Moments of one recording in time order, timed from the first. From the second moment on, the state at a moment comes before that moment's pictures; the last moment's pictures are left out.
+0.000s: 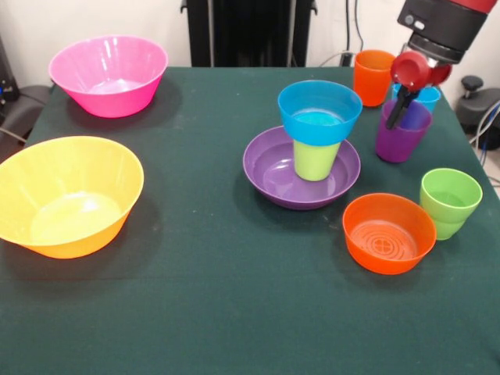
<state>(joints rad) 0.92 0.57 -1.47 1.07 -1.37 -1.01 3.96</state>
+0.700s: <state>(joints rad) 0.95 0.36 -1.49 1.14 -1.45 -1.27 3.96</state>
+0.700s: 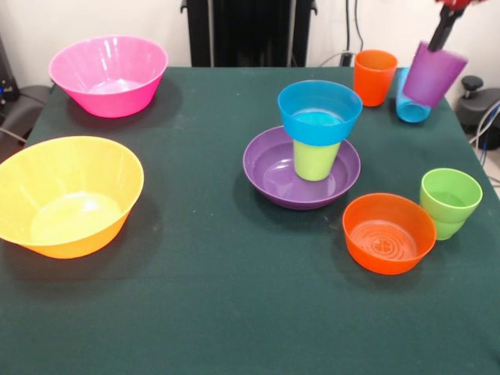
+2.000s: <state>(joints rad) 0.92 0.17 -1.51 1.24 -1.57 -1.28 3.96</state>
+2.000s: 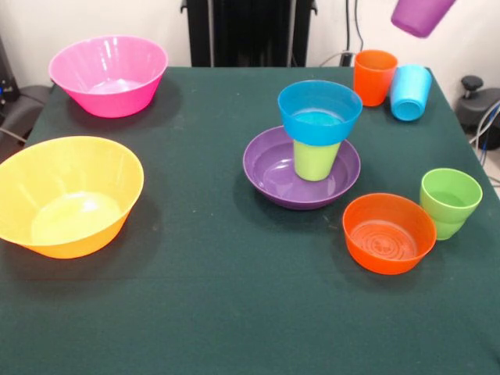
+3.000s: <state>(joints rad) 0.61 -0.13 -1.55 1.28 -1.63 -1.28 3.95</state>
